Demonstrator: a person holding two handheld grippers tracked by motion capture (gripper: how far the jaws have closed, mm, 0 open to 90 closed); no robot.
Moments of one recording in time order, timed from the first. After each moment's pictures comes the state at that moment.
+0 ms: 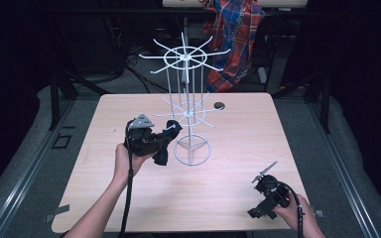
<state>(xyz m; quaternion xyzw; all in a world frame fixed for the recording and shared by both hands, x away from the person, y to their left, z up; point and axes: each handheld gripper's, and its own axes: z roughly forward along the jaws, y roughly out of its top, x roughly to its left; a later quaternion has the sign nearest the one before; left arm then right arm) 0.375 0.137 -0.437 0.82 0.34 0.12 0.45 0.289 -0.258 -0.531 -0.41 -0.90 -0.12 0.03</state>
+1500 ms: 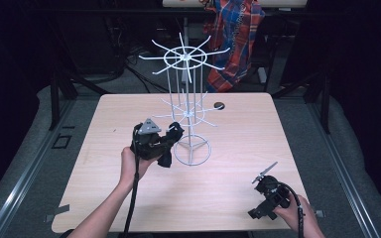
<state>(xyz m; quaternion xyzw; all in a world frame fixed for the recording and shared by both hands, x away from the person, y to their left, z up) 0.374 0.123 -0.453 0.82 0.33 0.15 0.44 0.287 -0.258 -0.532 -0.41 -0.90 -0.12 0.03</state>
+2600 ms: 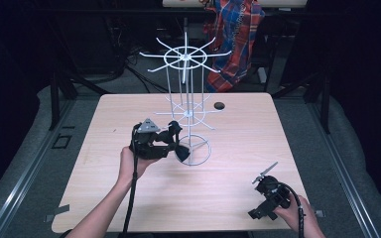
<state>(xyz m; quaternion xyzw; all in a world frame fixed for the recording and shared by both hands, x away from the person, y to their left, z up) 0.377 0.127 -0.454 0.83 0.34 0.13 0.43 0.285 -0.258 -0.533 -0.42 -0.90 -0.14 0.03</state>
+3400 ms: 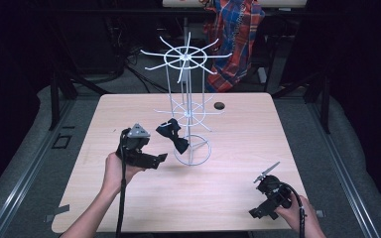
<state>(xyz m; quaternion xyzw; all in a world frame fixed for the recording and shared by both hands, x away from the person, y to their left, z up) 0.348 0.151 -0.442 0.85 0.36 0.13 0.37 0.285 -0.261 -0.528 -0.42 -0.90 -0.13 0.02</state>
